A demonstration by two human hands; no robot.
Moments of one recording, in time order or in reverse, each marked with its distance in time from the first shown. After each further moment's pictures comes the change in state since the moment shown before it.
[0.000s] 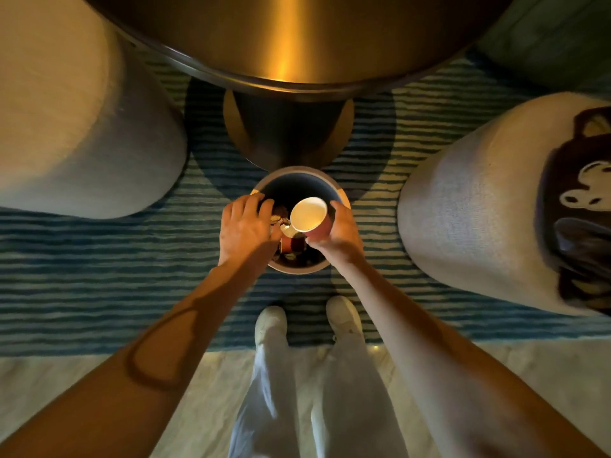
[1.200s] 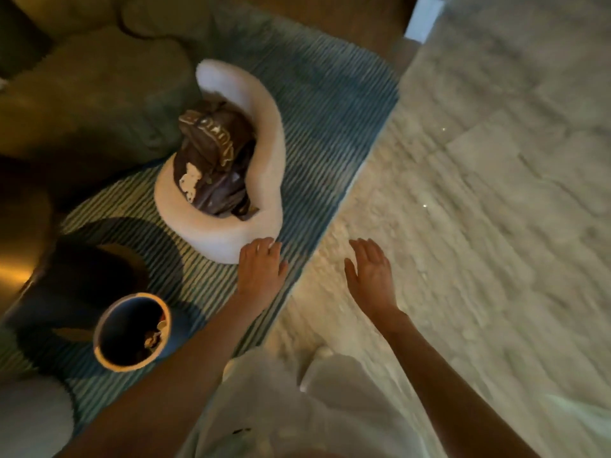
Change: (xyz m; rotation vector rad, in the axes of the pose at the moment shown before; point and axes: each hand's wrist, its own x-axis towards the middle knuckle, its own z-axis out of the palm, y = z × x) left_hand -0.383 0.468 -0.147 0.306 -0.172 1.128; right_hand -0.602 0.244 -0.343 -0.042 0.777 0.487
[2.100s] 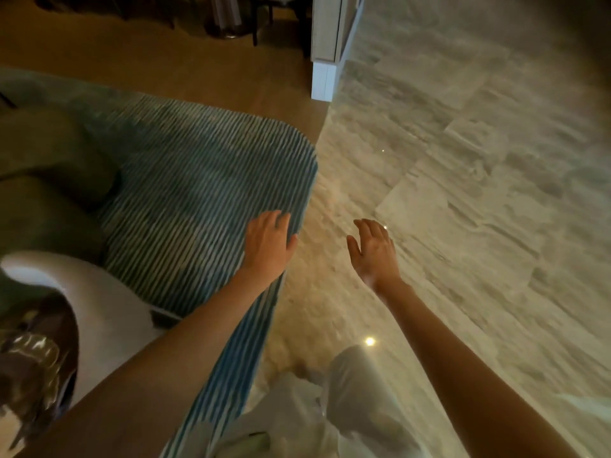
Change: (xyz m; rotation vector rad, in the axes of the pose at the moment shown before) left_hand 0.572 0.282 -0.123 0.117 0.082 0.219; right_hand 0.486 0.285 -0.210 0.016 0.186 0.177
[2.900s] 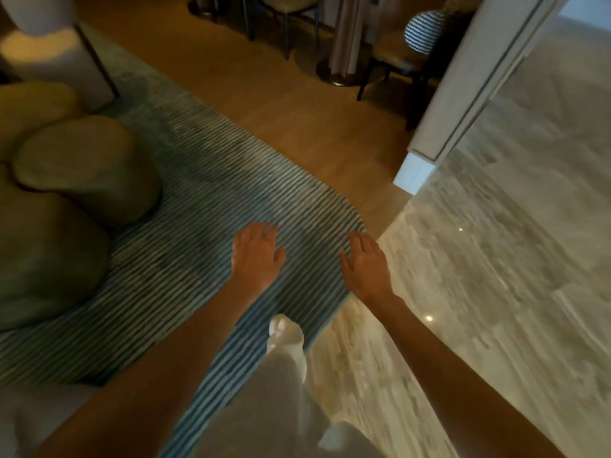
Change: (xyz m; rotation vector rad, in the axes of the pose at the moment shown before) left_hand 0.521 -0.161 -0.036 -0.042 0.075 -0.463; right_hand 0.635 -0.063 0.037 -0.008 -0.210 -0.463
